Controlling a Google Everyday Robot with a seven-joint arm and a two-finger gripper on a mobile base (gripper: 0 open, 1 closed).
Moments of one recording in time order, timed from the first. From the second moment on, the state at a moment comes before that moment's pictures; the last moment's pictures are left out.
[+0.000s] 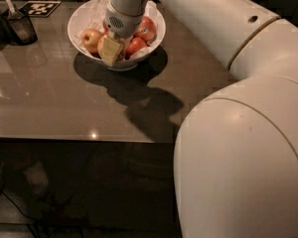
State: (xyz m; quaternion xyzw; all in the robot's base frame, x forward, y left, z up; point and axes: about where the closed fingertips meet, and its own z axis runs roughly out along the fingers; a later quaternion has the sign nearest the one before) arm 0.681 0.081 0.903 -0.54 0.82 0.07 0.18
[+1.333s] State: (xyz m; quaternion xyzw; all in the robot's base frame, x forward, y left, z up) arm 0.678 0.079 0.955 -0.56 0.80 0.08 0.21
